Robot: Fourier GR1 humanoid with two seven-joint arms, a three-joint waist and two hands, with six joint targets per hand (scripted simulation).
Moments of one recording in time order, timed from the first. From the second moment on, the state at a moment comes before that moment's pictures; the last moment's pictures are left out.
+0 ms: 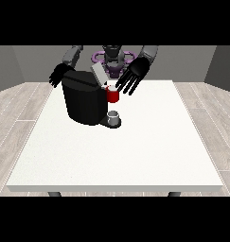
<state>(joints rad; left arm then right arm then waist) -1.15 0.47 0.06 -0.61 -0.75 -0.22 -0.18 -0.29 -0.03 -0.06 -1.36 -0.03 -0.18 -0.09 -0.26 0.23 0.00</state>
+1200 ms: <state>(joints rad) -0.80 0.17 0.32 -0.65 -0.40 -0.22 -0.23 -0.12 -0.11 -0.08 -1.41 -0.08 -0.08 -0.05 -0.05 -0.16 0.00</state>
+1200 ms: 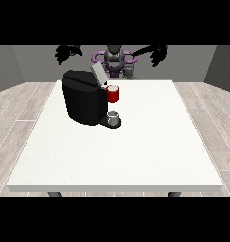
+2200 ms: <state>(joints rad) -0.50 0.02 0.31 -0.89 -0.16 -0.32 -0.19 -0.26 -0.18 -0.03 -1.41 -0.04 0.02 0.04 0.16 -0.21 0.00</state>
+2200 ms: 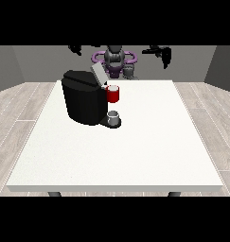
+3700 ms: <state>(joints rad) -0.27 0.06 0.18 -1.37 0.01 -0.23 -0.05 -0.59 -0.16 -0.09 -1.10 0.00 0.05 -0.05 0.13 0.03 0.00</state>
